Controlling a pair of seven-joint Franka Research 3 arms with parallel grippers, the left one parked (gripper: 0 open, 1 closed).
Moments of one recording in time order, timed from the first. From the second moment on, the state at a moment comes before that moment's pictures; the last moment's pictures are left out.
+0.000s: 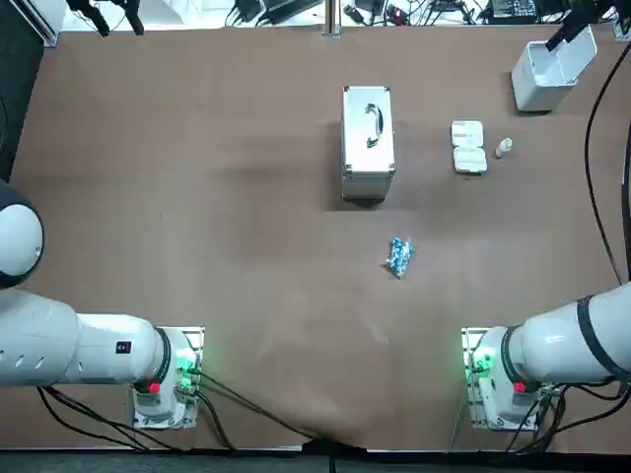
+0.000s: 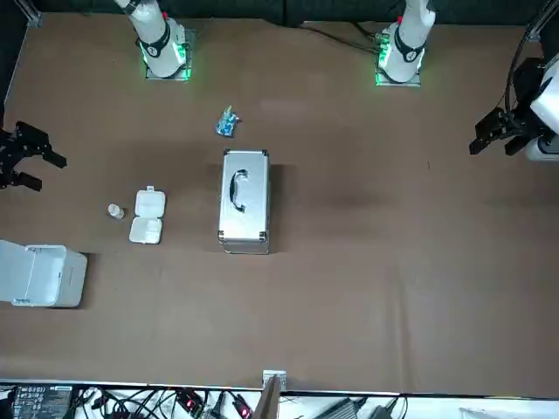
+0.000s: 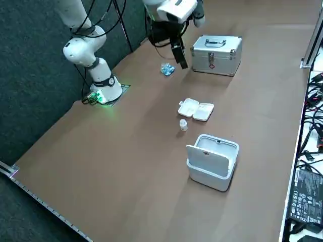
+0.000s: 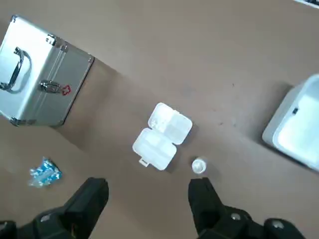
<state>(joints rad) 0.02 0.12 -0.31 -1.65 0.35 1.68 -0.84</state>
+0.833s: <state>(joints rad) -0.07 0.20 -0.31 -1.78 0.60 1.84 -1.41</state>
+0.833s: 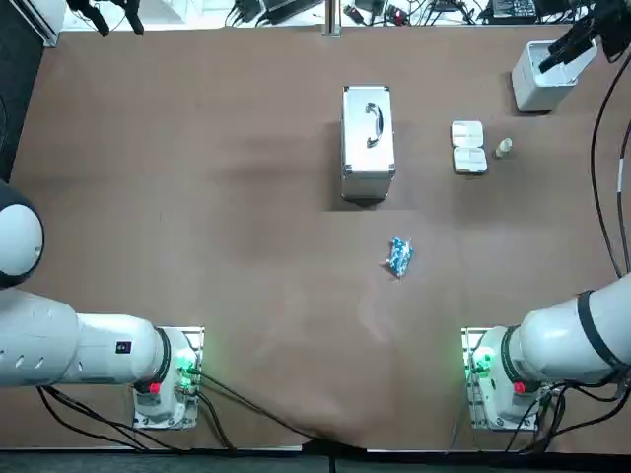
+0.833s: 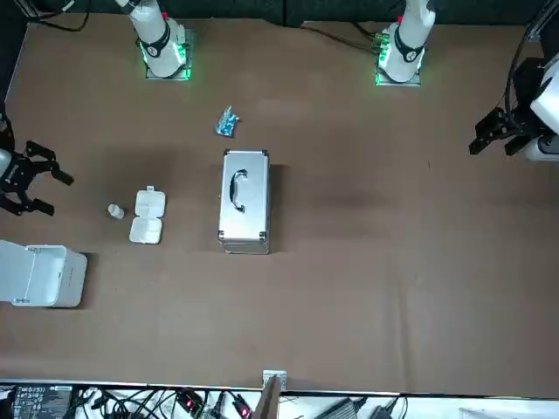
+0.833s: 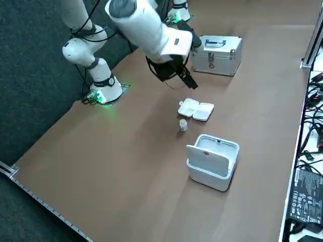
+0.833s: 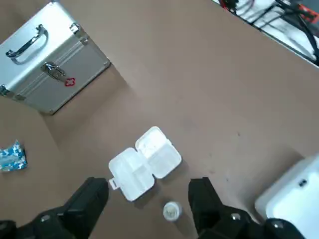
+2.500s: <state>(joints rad) -0.23 0.47 -0.31 -1.96 1.07 1.83 -2.20</state>
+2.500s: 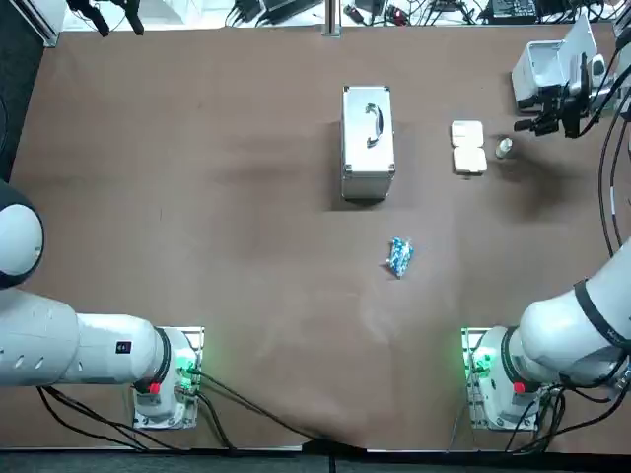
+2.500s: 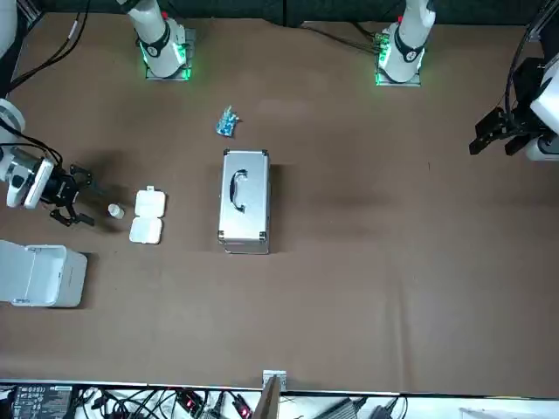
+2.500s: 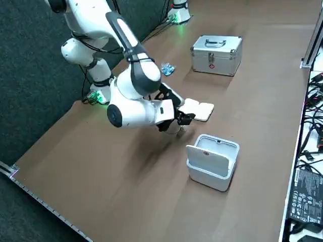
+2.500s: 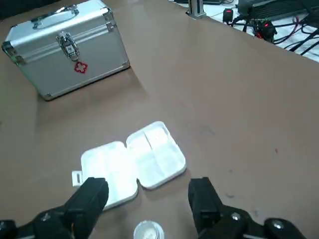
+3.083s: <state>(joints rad) -0.27 0.54 -0.31 -1.99 1.18 1.80 -2.37</state>
